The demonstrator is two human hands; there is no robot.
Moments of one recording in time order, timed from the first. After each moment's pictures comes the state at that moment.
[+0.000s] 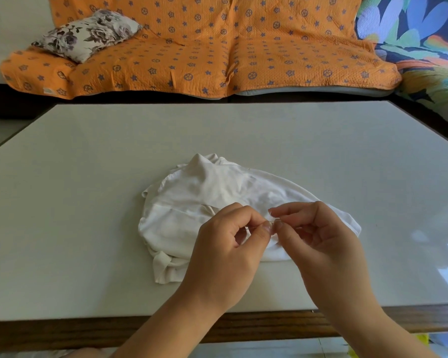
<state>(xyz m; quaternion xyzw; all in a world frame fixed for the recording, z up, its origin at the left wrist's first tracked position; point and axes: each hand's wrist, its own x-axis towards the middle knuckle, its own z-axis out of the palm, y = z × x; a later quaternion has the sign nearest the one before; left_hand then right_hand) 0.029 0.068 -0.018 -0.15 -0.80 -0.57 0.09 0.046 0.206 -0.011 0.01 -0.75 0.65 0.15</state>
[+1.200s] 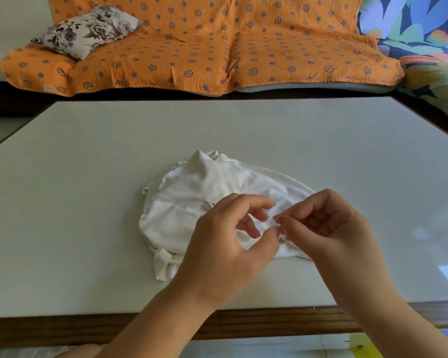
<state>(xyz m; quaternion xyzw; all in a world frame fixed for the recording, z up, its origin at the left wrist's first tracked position) 0.028 0.060 -0.016 -0.19 -0.83 -0.51 0.12 0.043 0.217 0.003 0.00 -0.74 0.67 0.10</state>
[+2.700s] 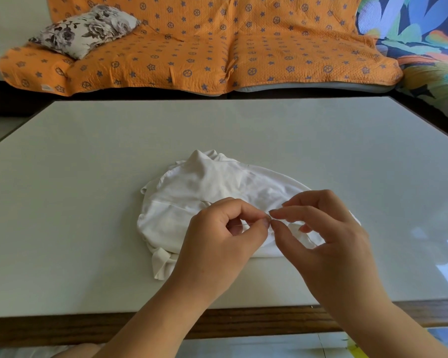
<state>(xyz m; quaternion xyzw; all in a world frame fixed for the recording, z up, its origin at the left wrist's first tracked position) 0.029 0.060 -0.008 -0.10 -0.80 -0.59 0.04 0.041 0.219 -0.020 0.12 -0.87 0.39 0.29</state>
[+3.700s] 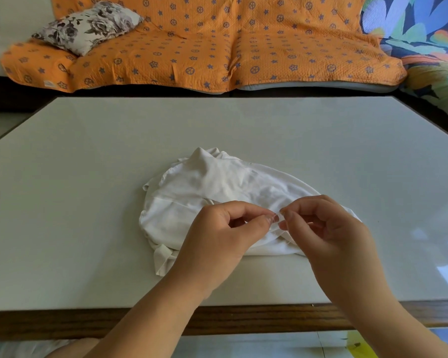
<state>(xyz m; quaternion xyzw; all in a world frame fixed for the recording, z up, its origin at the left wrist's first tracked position) 0.027 0.060 -0.005 -0.05 -0.76 -0.65 -0.06 0.044 0.216 -0.007 0.02 -0.81 0.56 0.15</state>
